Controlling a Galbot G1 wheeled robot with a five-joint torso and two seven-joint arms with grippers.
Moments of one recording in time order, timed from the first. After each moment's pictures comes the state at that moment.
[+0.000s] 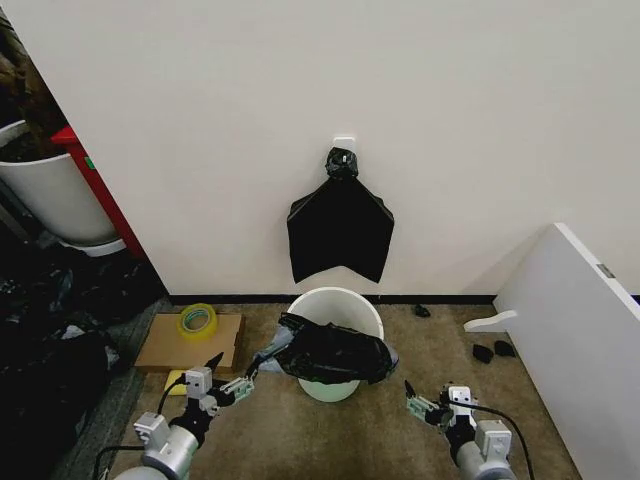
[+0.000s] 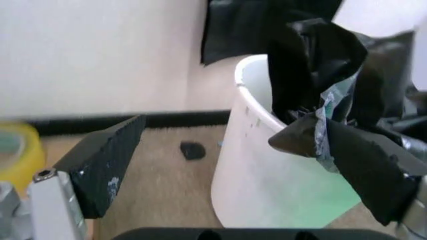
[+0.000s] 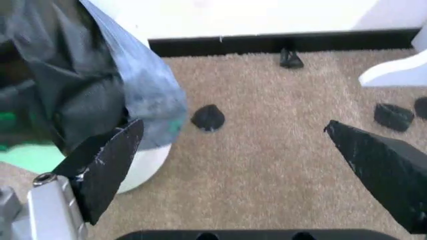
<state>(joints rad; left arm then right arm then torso) 1.64 -0.88 -0.35 -1.91 -0.66 -0.27 0.11 -1.73 1.13 0.37 2.10 0.44 -0.21 0.28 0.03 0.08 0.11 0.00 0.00</state>
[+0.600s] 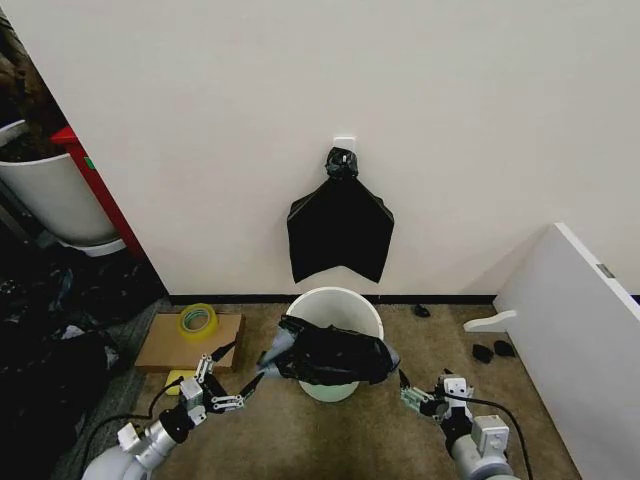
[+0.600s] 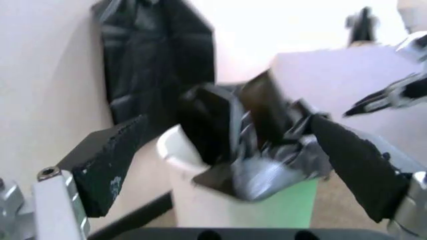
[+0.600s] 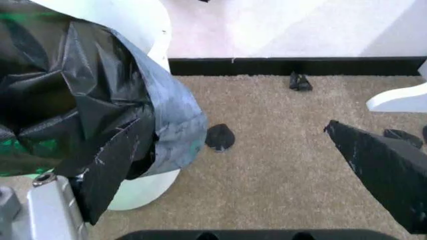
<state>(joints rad) 1.41 -0.88 -0.30 -1.51 -0.75 -0.80 0.80 -1.72 1.13 0.35 2.12 0.41 -0.20 0.28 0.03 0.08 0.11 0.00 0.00</state>
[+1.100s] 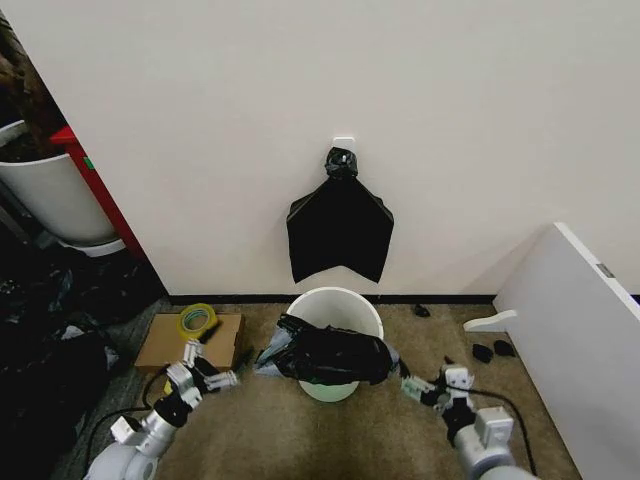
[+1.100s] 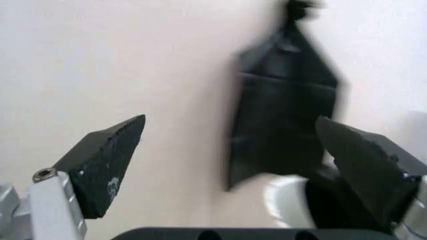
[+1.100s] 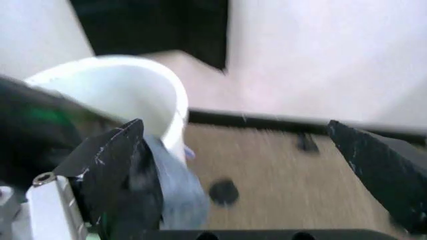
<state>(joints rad) 1.51 -0.97 -0.38 -1.69 -0.72 -0.74 0.30 -1.68 1.05 0.44 2.18 0.42 -0.16 0.13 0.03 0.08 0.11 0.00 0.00</state>
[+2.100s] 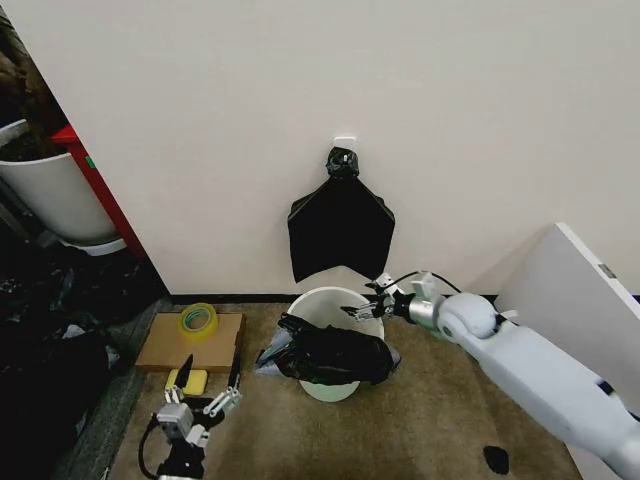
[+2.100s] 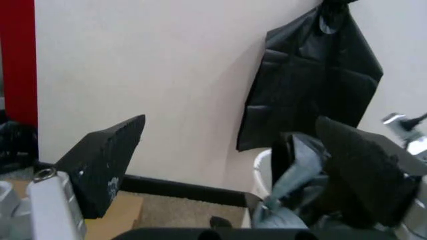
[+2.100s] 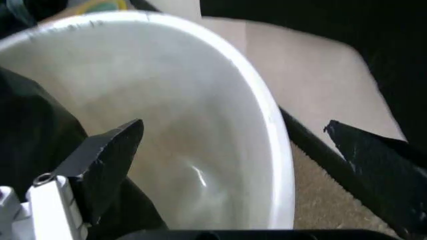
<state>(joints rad) 1.89 -1.27 -0.42 -2.02 -0.38 -0.62 -0.01 -0.54 0.90 -0.29 1.42 0.62 -0.37 -0.44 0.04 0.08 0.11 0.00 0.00</state>
